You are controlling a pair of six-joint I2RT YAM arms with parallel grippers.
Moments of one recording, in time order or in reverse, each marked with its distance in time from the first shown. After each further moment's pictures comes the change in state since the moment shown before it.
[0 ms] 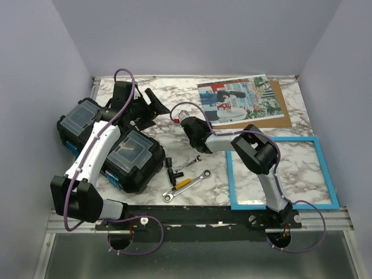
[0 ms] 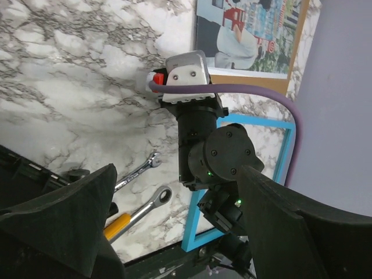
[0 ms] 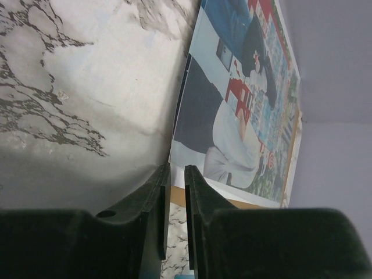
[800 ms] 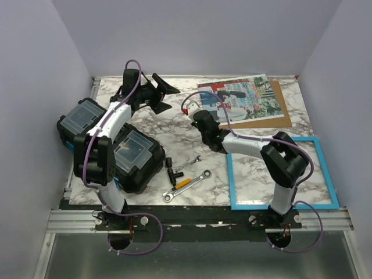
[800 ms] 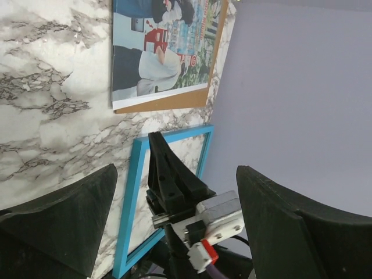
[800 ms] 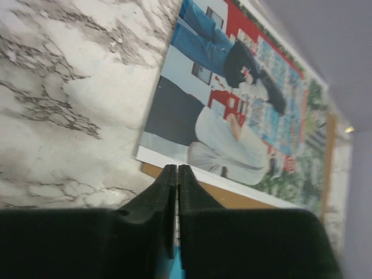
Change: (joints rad) left arm 0.052 0.396 0.132 0.419 0.323 -0.282; right arm -0.013 -0.333 -0.182 0.004 -0.184 0.149
